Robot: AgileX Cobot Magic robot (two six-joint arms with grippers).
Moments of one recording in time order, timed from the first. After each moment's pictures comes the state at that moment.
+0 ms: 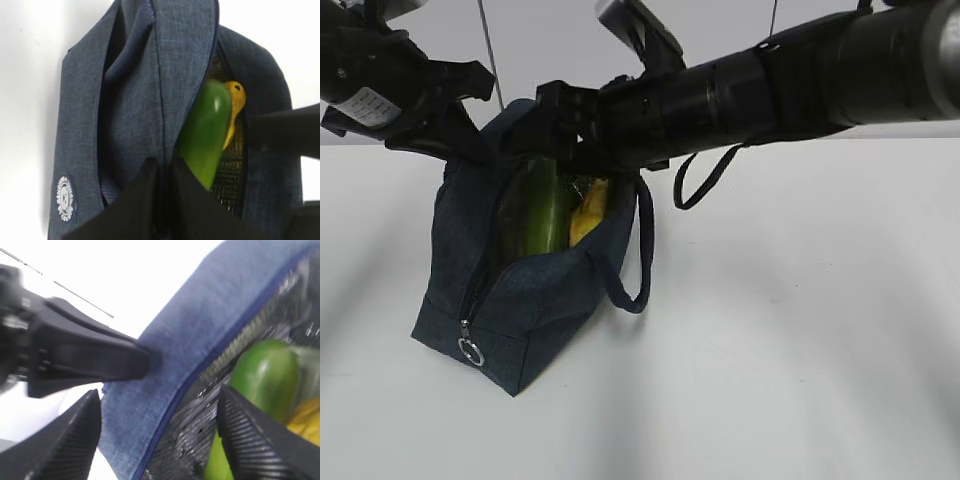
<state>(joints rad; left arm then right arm) -0.25 1.61 -1.33 -0.40 0.87 0.11 0.49 1.87 -1.35 1.52 0.60 -1.02</state>
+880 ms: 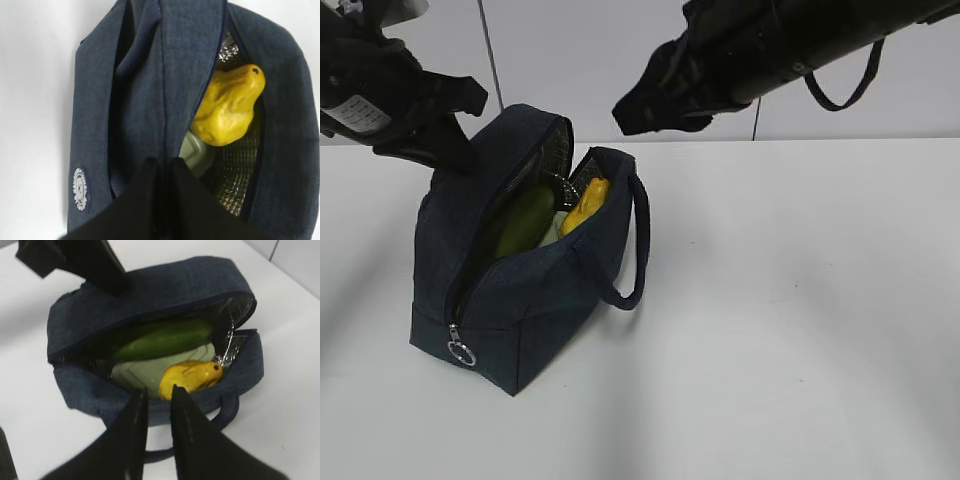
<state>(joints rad) -0.25 1.61 -1.33 -0.33 0.90 0.11 0.44 1.59 -1.35 0.72 0.71 -0.95</state>
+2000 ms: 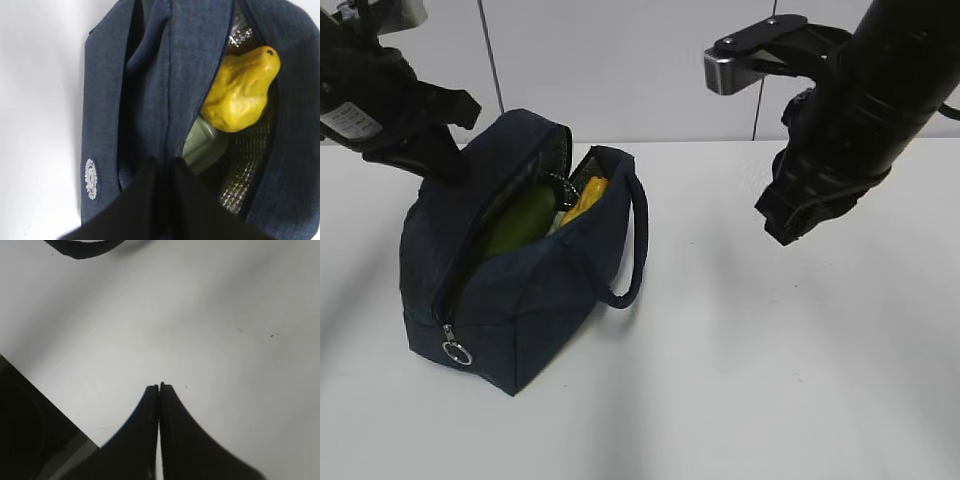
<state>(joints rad) -0.25 1.61 -1.33 -0.29 0.94 0.11 0.44 1.57 -1.35 0.12 1.14 -0.38</state>
